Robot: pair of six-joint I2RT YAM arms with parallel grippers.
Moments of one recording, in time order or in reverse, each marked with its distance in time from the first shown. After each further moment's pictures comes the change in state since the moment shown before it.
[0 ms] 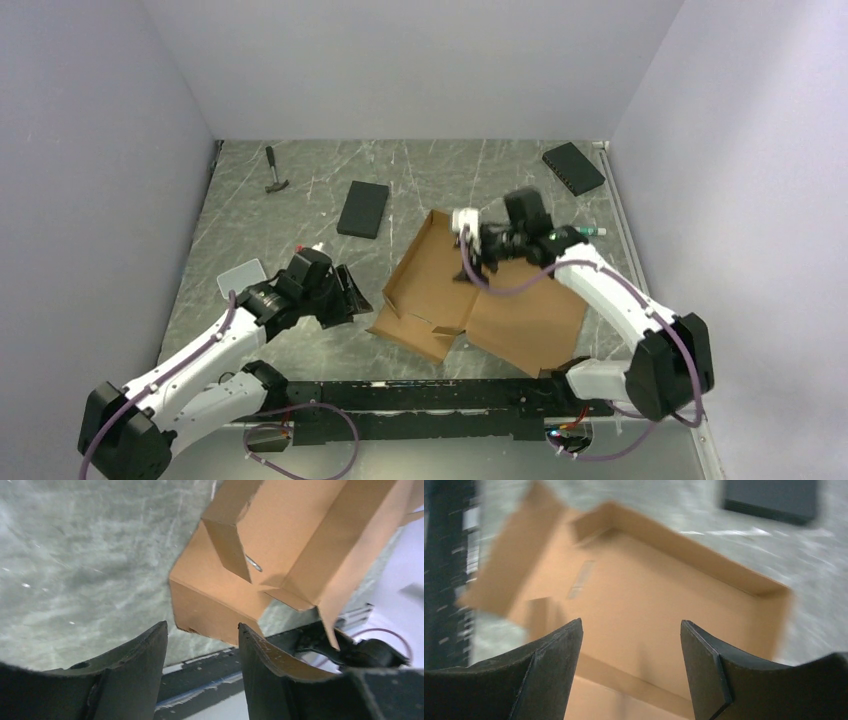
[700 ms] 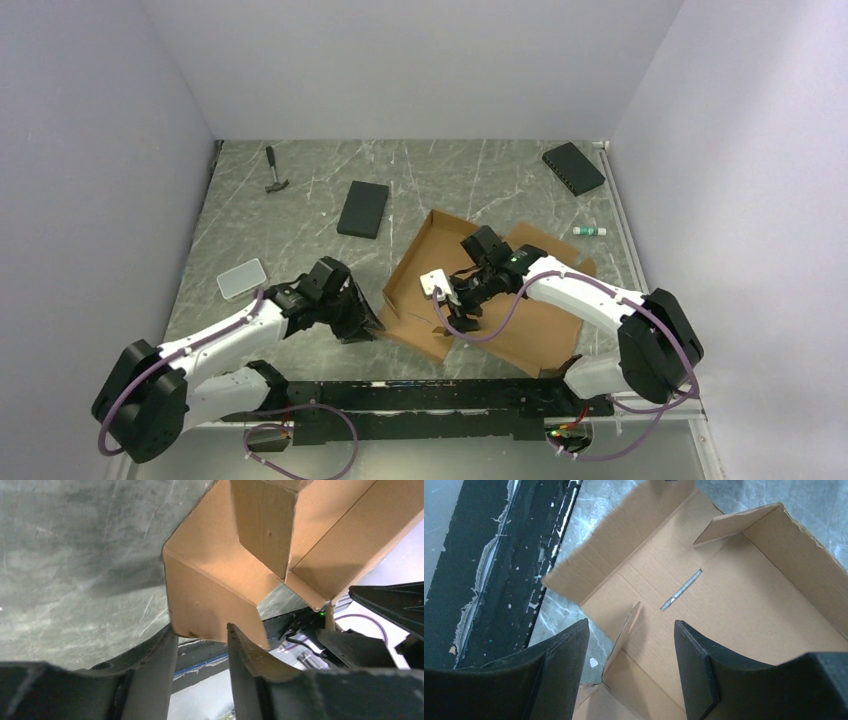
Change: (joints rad) left arm -0.058 0.130 -0.101 0.128 0.164 -0.233; right arm 0.301 0.056 -0.163 -0.130 -0.044 -0.239
